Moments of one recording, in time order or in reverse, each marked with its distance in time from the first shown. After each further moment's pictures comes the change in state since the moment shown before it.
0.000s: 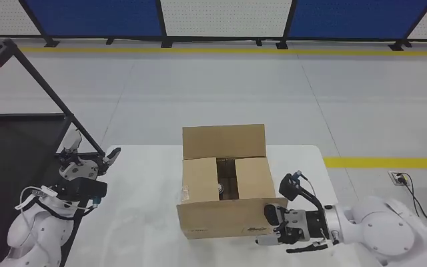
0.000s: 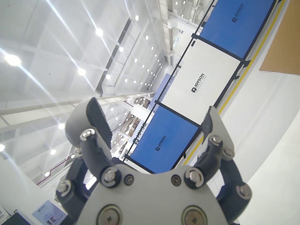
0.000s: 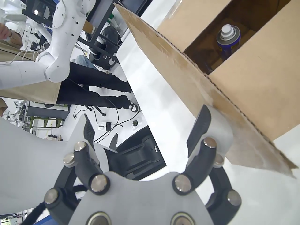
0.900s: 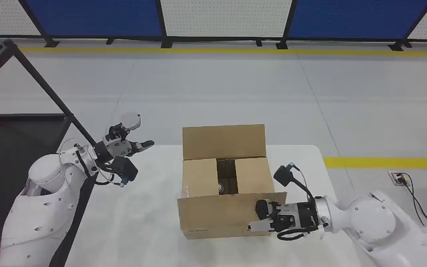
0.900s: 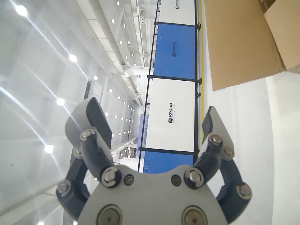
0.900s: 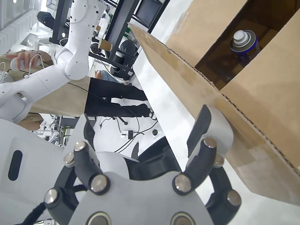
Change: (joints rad) left arm -0.519 0.003 0.322 0.416 0.371 -0.139 0.336; right arm 0.097 -0.065 -0.094 0.137 0.135 0.045 0.026
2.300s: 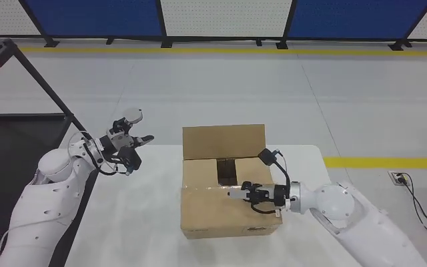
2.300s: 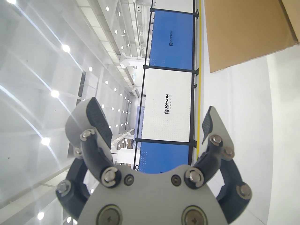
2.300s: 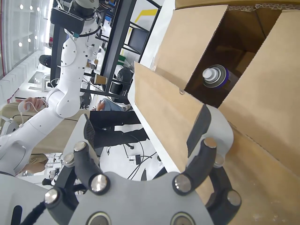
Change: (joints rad) left arm -0.176 -0.028 0.167 0.274 -0.029 0.097 -0.012; right arm 0.163 -0.150 -0.190 0.217 -0.012 0.106 -0.217
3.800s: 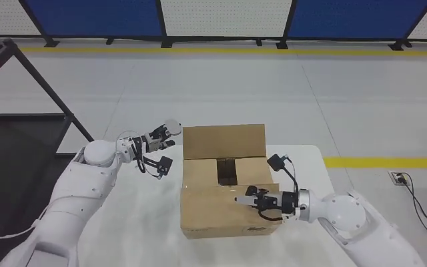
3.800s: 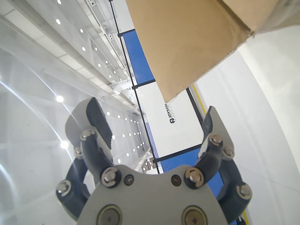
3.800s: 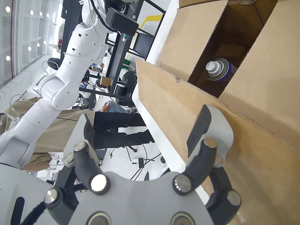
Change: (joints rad) left arm -0.249 -0.186 0.389 0.400 0.195 0.329 -0.069; right arm -0.158 0.008 0.162 -0.084 -0.035 -0.014 0.033
